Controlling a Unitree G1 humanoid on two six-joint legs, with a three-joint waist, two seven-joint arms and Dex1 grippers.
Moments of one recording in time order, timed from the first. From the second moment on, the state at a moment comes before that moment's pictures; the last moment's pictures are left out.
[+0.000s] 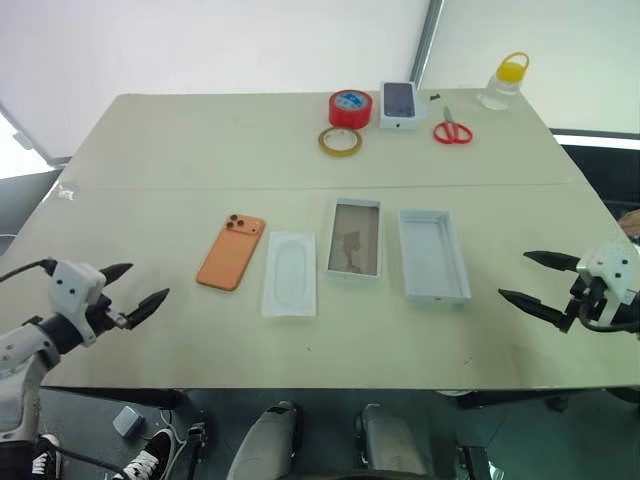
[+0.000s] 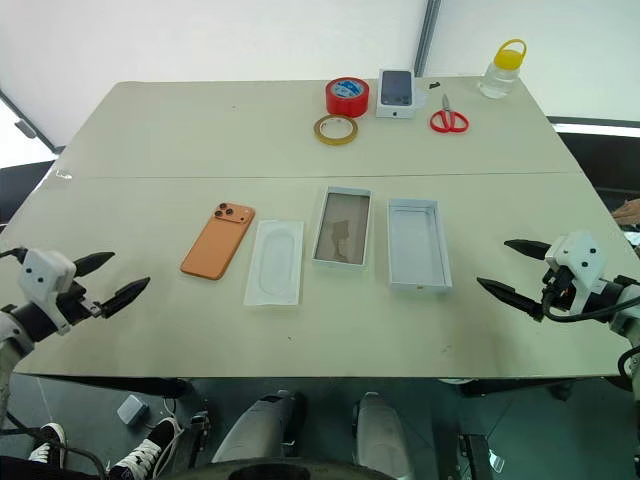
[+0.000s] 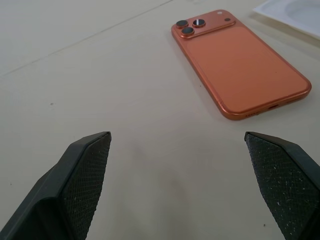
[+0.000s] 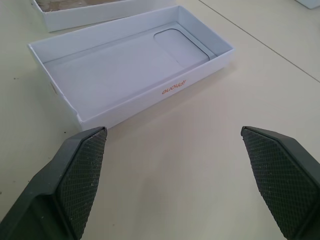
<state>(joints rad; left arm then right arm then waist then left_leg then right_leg) 0.09 0.75 0.42 0.10 -0.38 0.05 -0.89 -0.02 -0.92 -0.38 0.25 0.38 -0.03 1.17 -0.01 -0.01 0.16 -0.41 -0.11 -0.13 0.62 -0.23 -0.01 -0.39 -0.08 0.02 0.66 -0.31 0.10</state>
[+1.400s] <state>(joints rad) 0.01 0.73 0.30 -0.25 -0.55 0.58 -0.76 -0.20 -0.85 -0.22 0.02 0.38 0.06 1.12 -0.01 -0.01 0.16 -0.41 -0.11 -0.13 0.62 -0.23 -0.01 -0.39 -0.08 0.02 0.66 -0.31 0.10</state>
